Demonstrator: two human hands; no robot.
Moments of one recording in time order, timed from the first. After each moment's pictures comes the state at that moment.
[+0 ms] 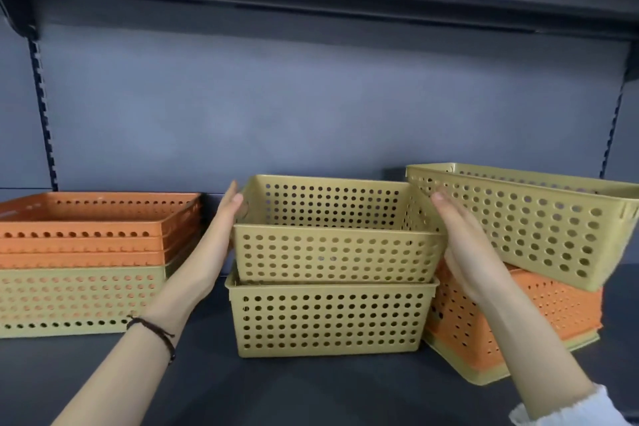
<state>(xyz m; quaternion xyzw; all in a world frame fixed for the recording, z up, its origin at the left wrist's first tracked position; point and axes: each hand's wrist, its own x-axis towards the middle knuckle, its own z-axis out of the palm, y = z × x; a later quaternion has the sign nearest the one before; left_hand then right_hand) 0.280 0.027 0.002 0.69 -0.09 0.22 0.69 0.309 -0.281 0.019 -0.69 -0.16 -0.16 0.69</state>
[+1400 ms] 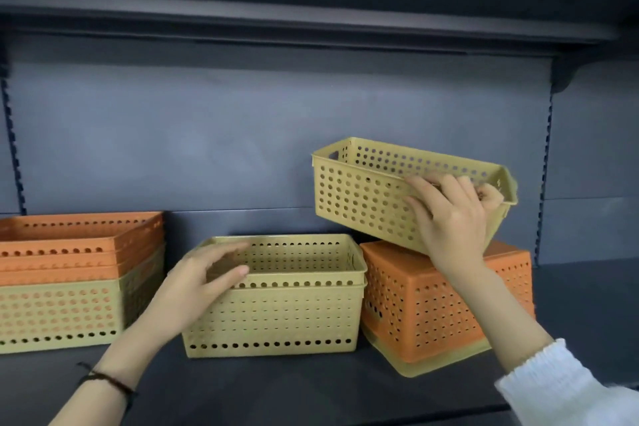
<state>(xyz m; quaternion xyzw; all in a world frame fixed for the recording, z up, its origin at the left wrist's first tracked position) 0.253 -0.019 -0.025 0.88 -0.14 0.36 0.28 0.327 -0.366 0.034 -0.65 -0.16 -0.73 0.10</state>
